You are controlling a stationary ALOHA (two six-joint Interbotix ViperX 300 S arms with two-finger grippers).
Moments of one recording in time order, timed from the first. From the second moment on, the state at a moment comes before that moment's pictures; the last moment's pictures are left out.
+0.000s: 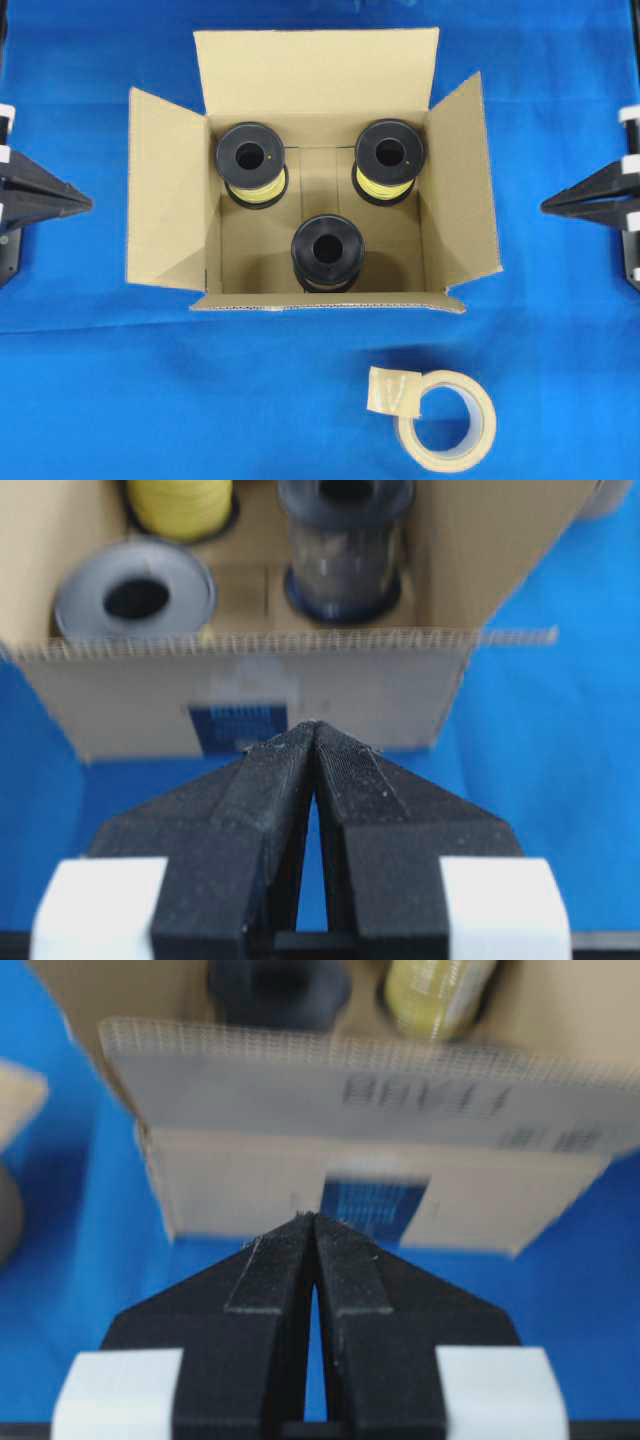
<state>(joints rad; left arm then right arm) 0.00 -1.16 1.21 -0.03 0.35 -0.01 0.00 -1.03 1.16 0.01 0.38 0.05</state>
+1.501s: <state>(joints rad) 0.01 -0.40 1.05 -0.03 -0.30 0.02 -0.02 -0.39 1.01 0.01 -0.28 0.05</state>
